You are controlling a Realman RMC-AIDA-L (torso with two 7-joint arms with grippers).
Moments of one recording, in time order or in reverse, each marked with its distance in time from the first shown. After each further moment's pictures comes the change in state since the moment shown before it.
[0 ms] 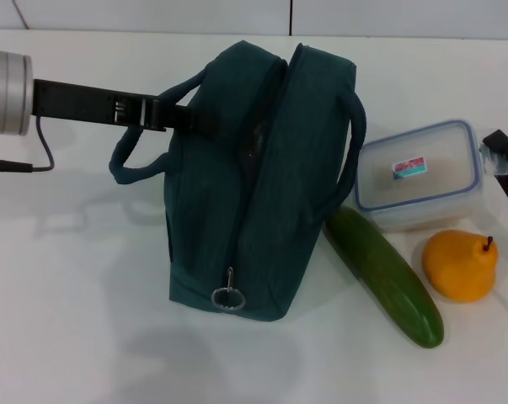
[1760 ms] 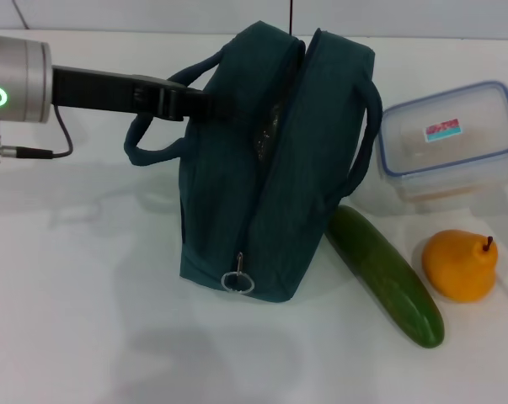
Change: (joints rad) left arm -0.014 -0.021 0.015 0.003 -0.018 -0.051 0.097; right arm 0.007 0.005 0.107 0.057 0.053 -0.089 0.326
